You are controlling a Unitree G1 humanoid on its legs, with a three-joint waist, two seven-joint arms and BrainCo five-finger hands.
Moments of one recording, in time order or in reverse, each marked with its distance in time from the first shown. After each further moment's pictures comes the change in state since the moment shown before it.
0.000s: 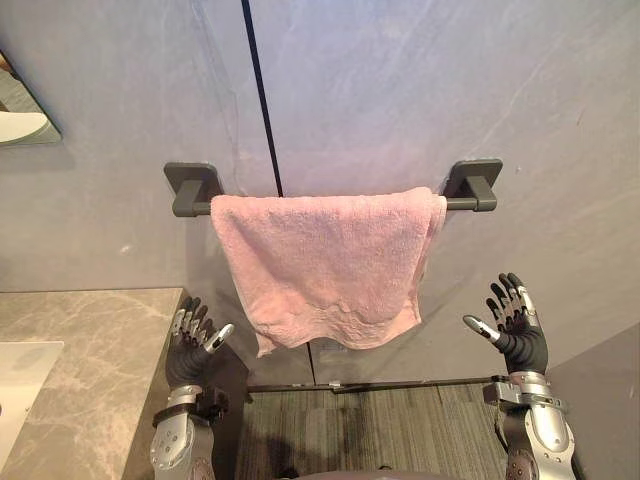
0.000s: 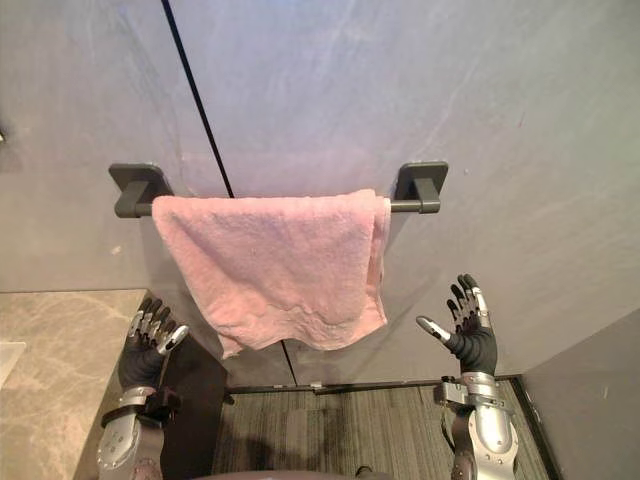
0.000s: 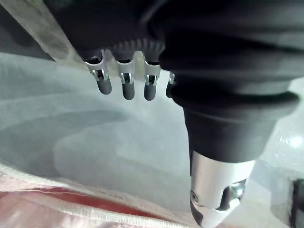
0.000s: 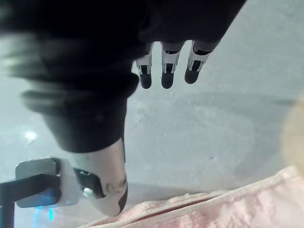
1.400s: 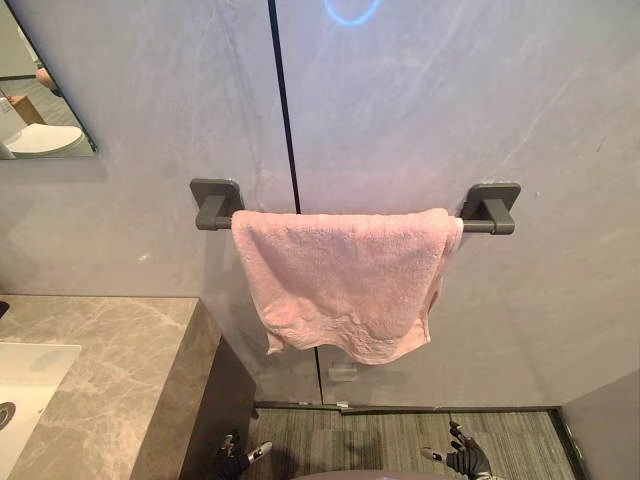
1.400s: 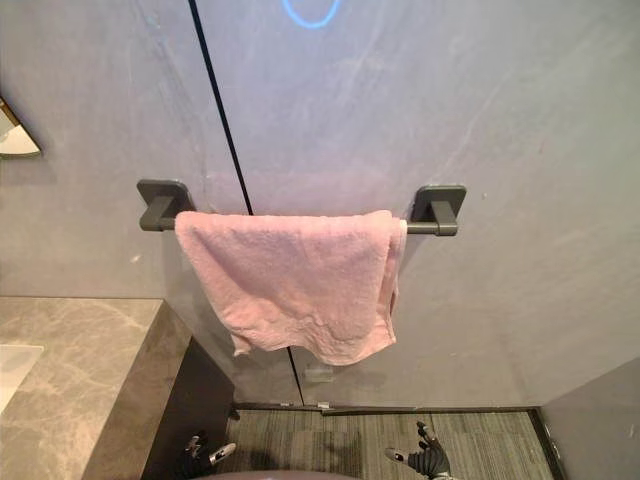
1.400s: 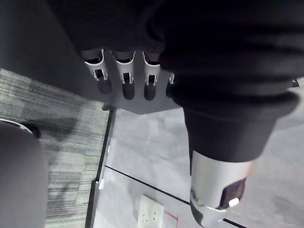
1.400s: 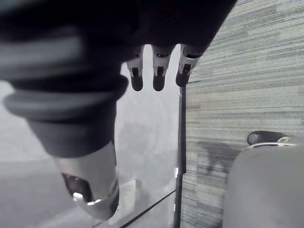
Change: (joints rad) left arm -0.051 0.061 -0.046 0.830 0.357 0.044 0.071; right arm -0.052 -0.046 0.044 0.919 -0.413 0.072 -0.067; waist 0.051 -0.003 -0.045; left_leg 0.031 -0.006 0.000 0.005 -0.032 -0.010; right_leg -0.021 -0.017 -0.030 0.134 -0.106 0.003
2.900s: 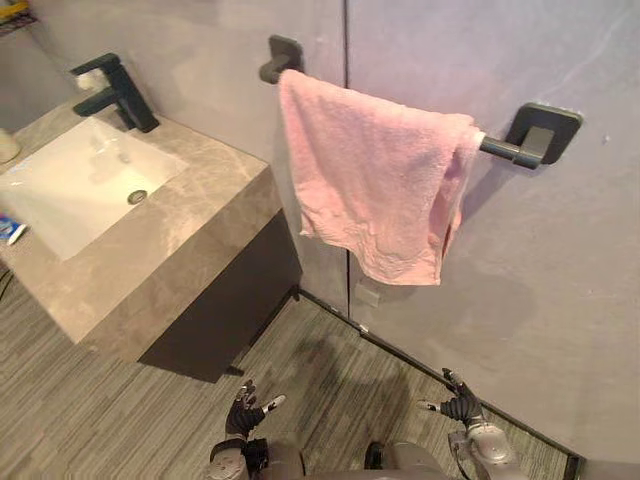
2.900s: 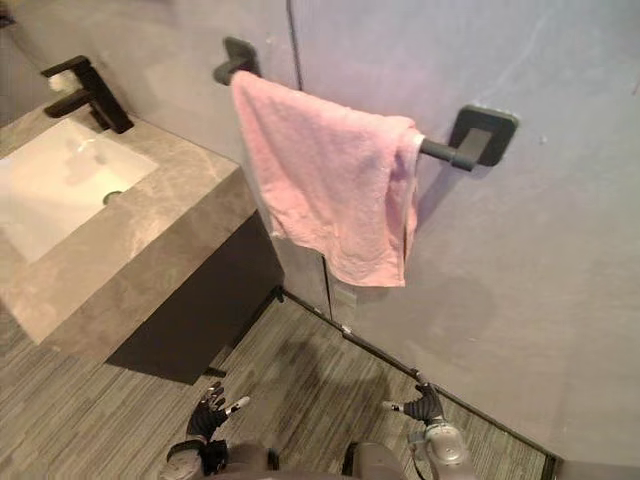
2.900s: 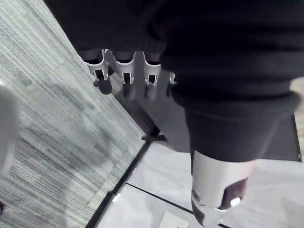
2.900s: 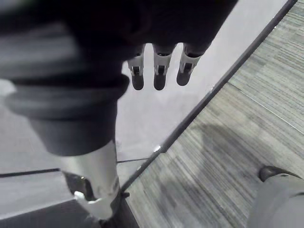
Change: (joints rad) left arm -0.116 -0.016 -0.121 -0.110 -0.089 -0.001 0.063; right arm -0.132 -0.057 0.088 -0.064 0.018 0.021 -0.059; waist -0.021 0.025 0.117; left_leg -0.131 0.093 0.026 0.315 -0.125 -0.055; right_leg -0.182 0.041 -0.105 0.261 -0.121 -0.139
